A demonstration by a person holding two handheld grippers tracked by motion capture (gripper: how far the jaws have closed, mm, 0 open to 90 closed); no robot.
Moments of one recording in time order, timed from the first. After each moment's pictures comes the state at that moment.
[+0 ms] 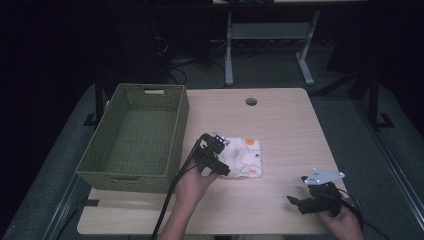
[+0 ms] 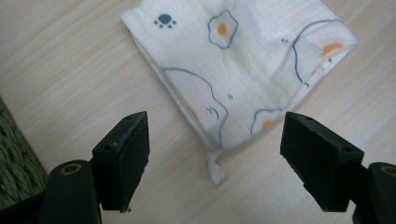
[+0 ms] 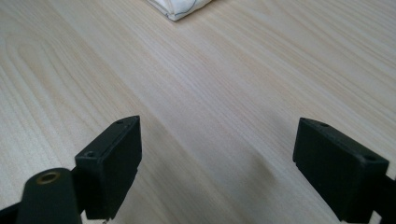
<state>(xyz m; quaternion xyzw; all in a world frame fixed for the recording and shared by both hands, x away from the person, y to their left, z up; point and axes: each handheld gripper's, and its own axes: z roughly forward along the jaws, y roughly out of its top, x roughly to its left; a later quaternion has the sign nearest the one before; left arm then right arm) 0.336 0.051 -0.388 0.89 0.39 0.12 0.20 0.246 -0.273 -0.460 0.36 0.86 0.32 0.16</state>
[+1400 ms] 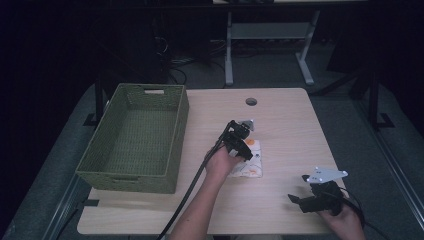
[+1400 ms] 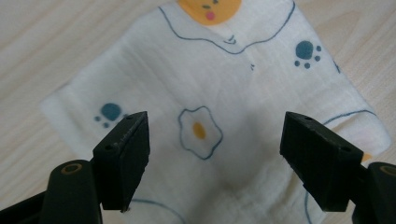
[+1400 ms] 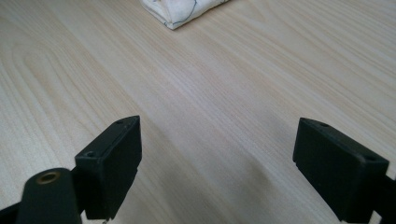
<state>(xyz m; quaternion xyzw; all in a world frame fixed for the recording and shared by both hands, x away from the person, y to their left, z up) 0.412 -0.027 -0.425 0.91 0.39 0.05 0.12 0.248 -0.277 -0.457 0.36 0.86 0.34 0.16</state>
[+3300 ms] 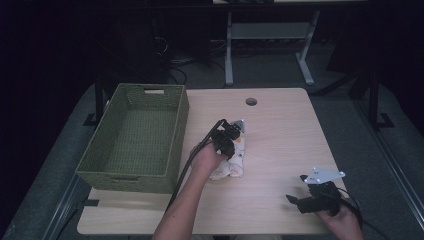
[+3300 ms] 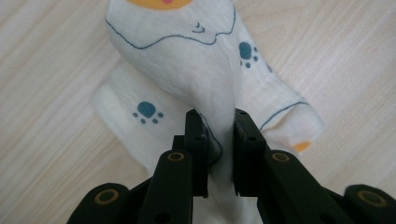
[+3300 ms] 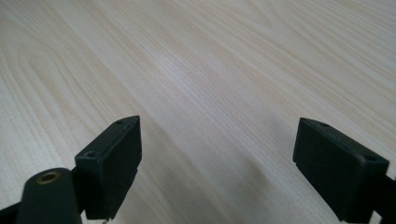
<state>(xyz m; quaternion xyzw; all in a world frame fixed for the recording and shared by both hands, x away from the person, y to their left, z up) 0.408 0.007 -0.405 0.94 0.34 0.02 0.09 0.247 -0.272 -0.456 0.35 0.86 0.33 0.16</state>
